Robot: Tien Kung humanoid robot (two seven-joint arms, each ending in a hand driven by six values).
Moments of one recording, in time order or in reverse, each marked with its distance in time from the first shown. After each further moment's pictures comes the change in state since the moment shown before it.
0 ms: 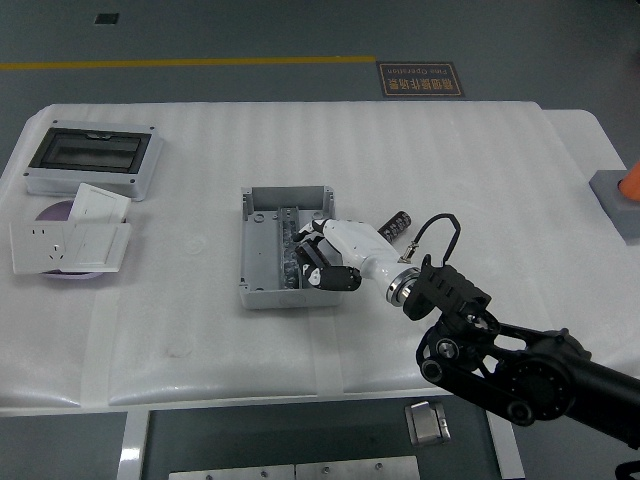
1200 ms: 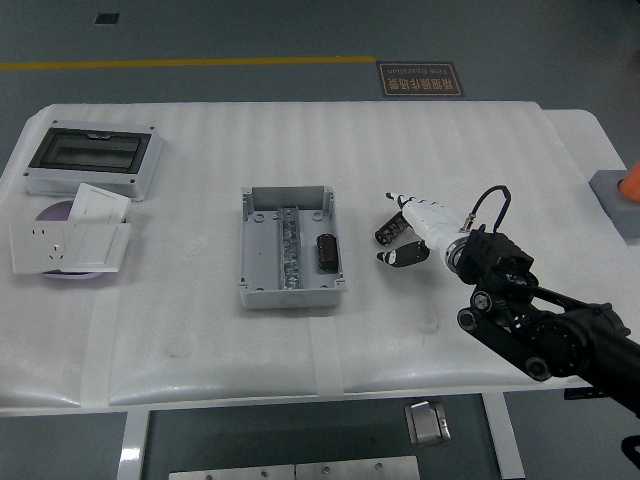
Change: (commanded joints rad) left arm -0.011 -0.005 -0.005 0.001 0.005 -0.004 -0.006; right arm 0.038 -0.024 0.145 -0.263 -0.066 0.166 -0.101
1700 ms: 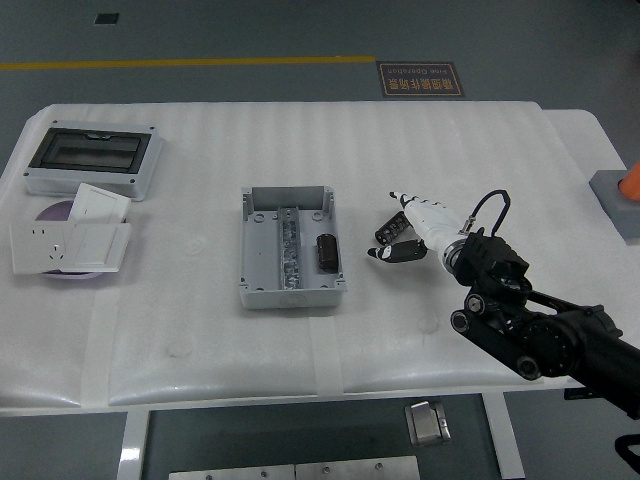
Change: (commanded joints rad) left arm 0.001 -0.002 0.002 0.001 -0.001 0.004 -0.006; right arm 0.007 0.023 -0.029 -0.034 0.009 -0.077 -0.009
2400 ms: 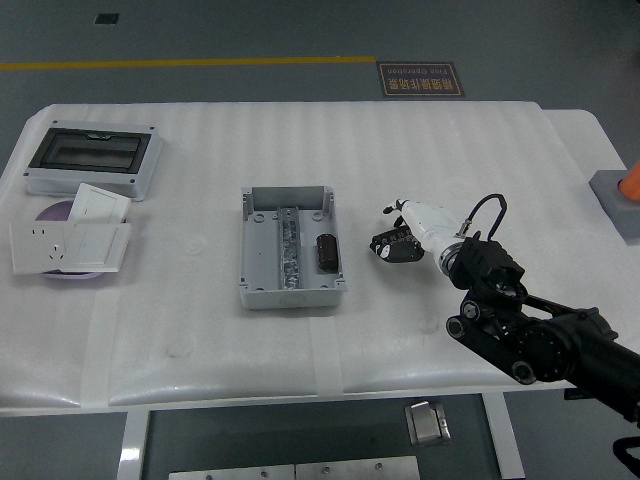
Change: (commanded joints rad) left arm 0.000 -0.002 -0.001 0.001 0.002 0.004 -0.005; right arm -0.002 0.009 -0.025 -0.012 -0.014 -0.042 0.005
